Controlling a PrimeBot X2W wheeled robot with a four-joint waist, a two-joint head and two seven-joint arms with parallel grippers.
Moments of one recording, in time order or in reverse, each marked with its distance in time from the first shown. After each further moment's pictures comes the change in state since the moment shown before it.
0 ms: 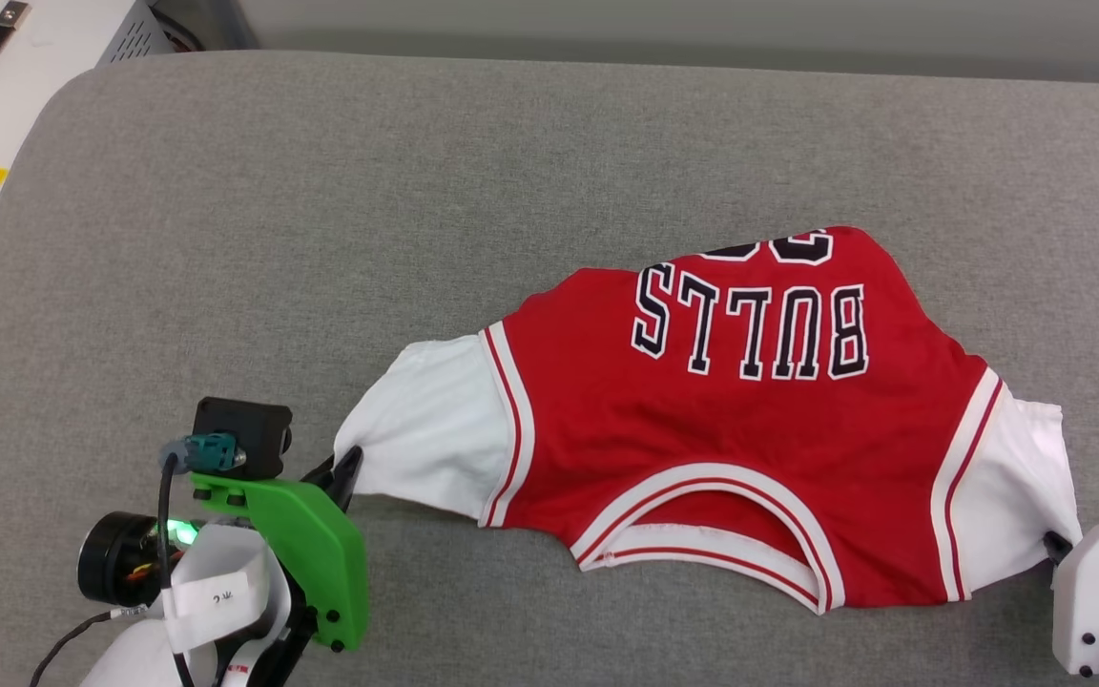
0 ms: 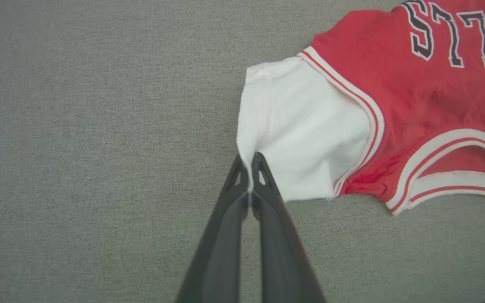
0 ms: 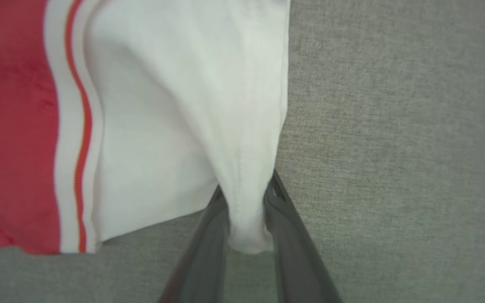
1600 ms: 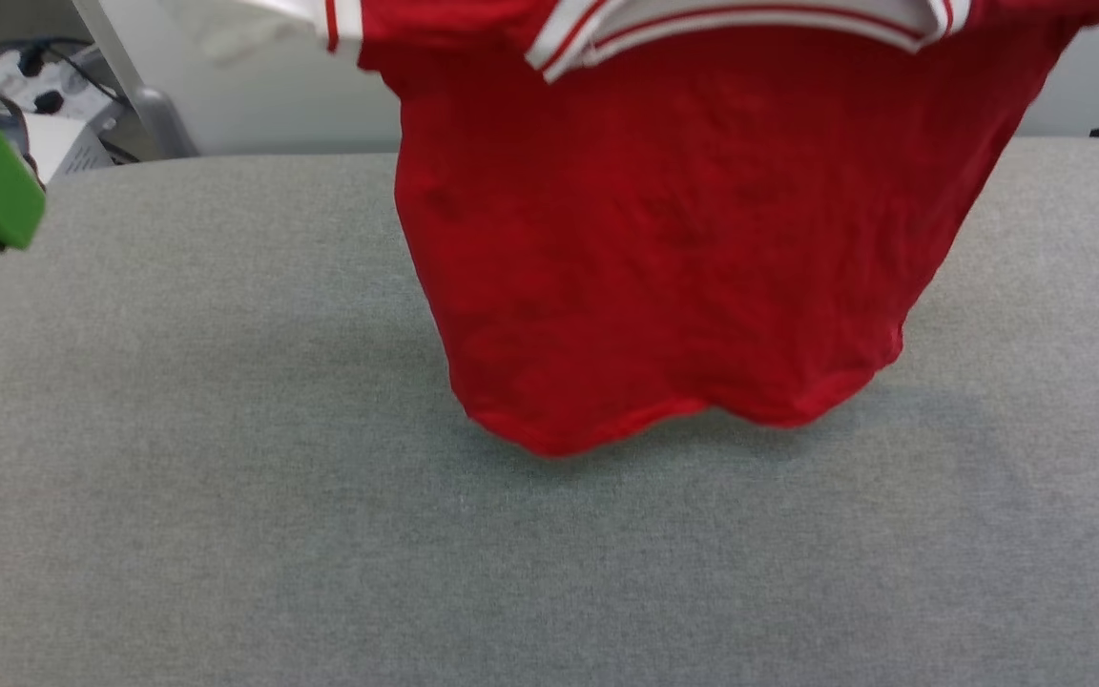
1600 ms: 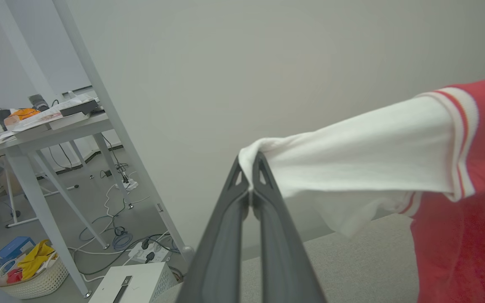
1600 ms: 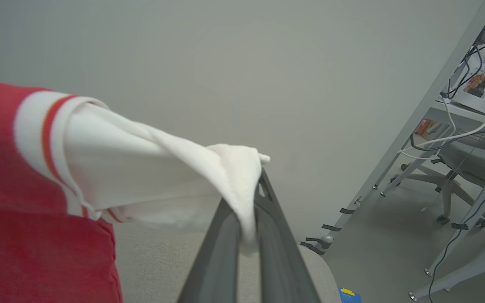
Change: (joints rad) left arm -0.596 0.214 0.238 0.034 -0.076 -0.187 -0.054; right arm -0.745 -0.328 0.074 -0.111 0.260 0.001 -0.014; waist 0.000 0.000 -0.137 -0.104
